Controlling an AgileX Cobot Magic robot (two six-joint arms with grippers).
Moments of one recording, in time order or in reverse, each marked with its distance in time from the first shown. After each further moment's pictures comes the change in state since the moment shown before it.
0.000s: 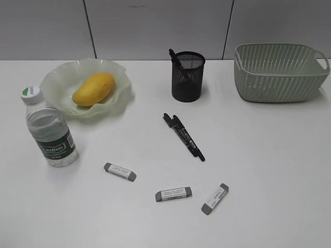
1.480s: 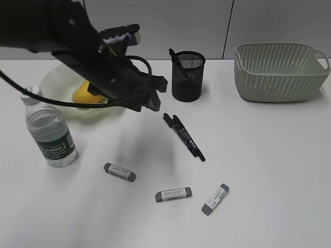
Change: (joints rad) left arm -0.428 1.672 -0.748 -0.331 -0.525 -0.024; right arm -0.199 -0.659 0.078 -0.015 -0.083 -0.029
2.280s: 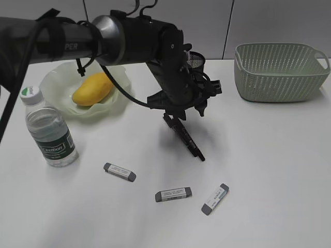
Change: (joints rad) left arm -0.141 0.465 -0.597 0.241 0.217 -0.591; right arm -0.006 0.000 0.000 0.000 0.000 0.000
